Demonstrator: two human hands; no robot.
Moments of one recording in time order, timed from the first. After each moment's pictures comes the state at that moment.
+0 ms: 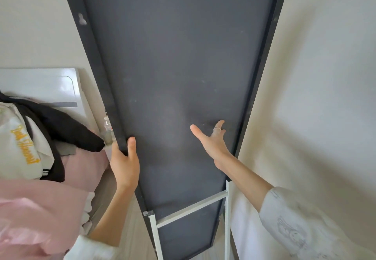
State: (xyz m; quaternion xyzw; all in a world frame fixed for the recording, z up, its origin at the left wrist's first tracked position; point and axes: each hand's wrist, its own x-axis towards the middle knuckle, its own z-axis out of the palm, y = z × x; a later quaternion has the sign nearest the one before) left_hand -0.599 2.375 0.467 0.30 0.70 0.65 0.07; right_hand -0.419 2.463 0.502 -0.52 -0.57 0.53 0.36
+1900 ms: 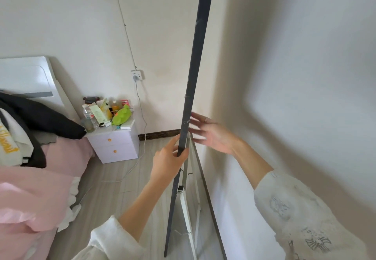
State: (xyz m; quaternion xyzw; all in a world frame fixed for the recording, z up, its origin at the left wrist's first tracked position) left_hand -0.397 2.337 0.428 0.58 0.68 0.40 0.21; right_hand -0.248 2.426 0.475 -0.32 -0.52 0.73 0.32
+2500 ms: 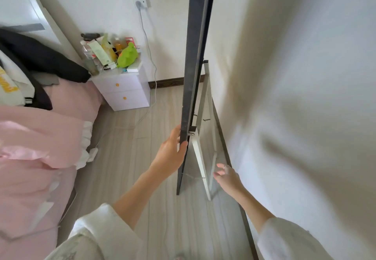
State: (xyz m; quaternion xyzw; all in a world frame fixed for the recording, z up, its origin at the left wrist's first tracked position) left_hand -0.443 2.289 0.235 0.56 0.70 0.29 0.33; right_hand -0.260 2.303 0.148 -0.65 -0.54 0.53 0.10
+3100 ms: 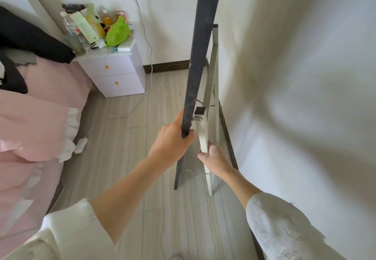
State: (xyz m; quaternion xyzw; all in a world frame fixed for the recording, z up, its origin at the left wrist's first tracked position) left_hand -0.454 2.337 0.163 0.58 0.73 0.26 0.25; right_hand -0.322 2.373 0.053 -0.58 -0.66 0.46 0.15
